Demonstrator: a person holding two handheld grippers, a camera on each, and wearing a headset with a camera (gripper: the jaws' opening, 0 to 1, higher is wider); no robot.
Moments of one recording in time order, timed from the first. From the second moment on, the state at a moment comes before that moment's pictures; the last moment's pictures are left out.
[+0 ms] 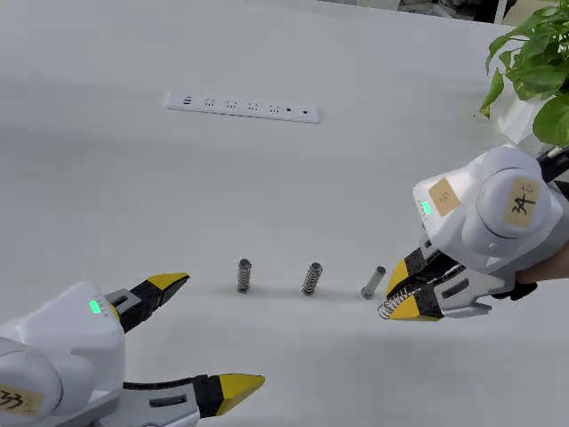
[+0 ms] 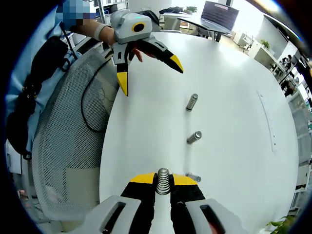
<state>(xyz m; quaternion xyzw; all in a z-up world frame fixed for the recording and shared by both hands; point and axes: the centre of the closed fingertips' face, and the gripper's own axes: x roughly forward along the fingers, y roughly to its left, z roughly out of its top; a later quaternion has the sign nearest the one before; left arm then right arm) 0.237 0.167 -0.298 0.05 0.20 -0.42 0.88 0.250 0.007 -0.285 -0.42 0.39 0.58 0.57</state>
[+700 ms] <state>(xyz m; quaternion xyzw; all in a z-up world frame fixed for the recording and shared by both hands) 0.235 0.173 -0.306 0.06 0.21 -0.42 0.88 0.294 -0.011 -0.286 -0.48 0.40 0.56 0.55</state>
